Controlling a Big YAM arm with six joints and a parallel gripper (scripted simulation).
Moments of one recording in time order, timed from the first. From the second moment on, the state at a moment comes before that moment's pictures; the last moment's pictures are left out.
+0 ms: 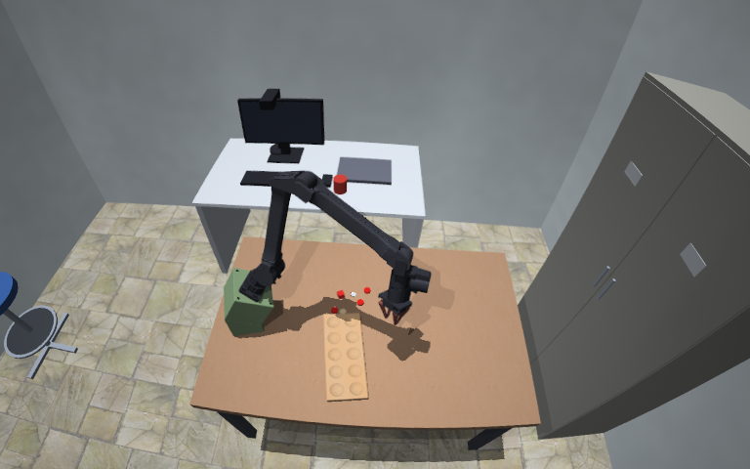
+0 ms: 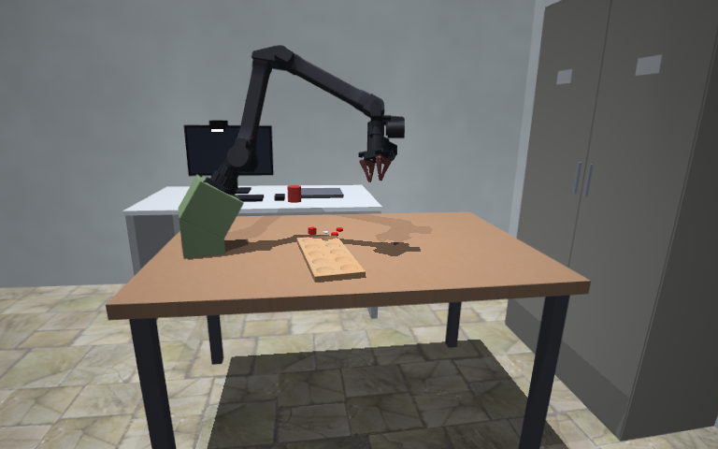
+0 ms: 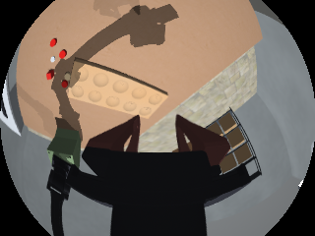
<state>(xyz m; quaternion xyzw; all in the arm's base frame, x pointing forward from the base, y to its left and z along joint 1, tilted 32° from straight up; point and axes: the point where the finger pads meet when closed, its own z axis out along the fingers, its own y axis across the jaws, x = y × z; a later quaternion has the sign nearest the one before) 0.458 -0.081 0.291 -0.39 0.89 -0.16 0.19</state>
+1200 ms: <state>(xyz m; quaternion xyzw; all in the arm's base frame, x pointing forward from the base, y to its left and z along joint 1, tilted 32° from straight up) 0.396 0.233 0.169 -0.44 0.85 0.00 0.28</state>
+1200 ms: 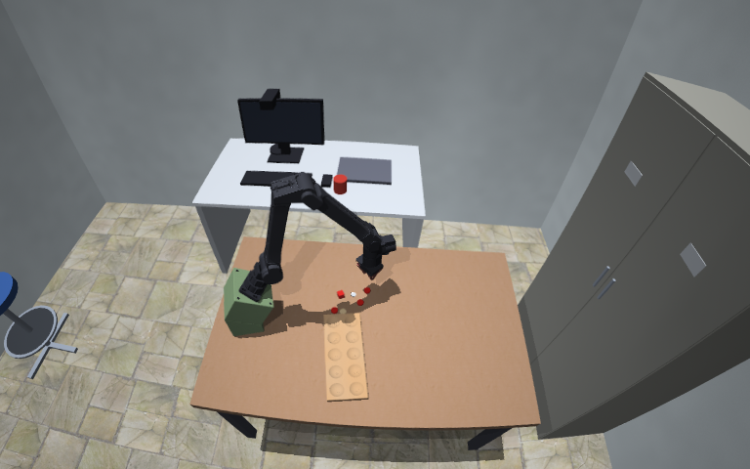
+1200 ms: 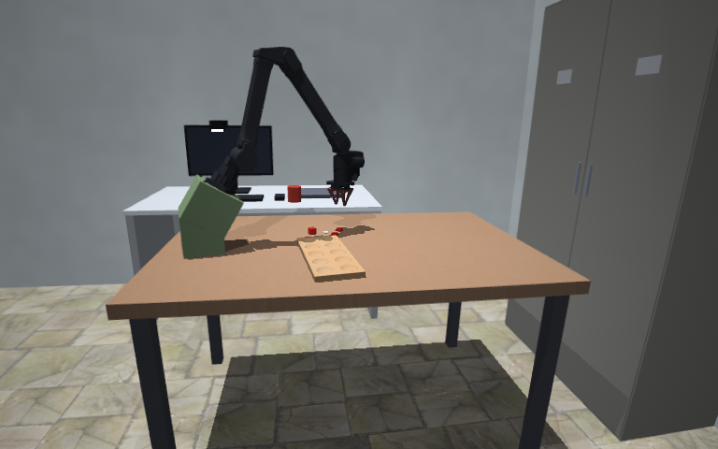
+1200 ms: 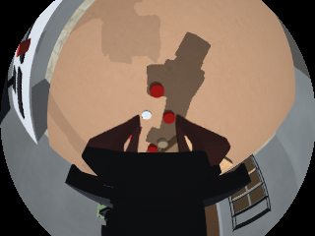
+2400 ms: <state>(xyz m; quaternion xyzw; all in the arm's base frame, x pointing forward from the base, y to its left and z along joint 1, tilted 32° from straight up) 0.405 0.239 0.161 -0.44 0.85 0.00 0.29</state>
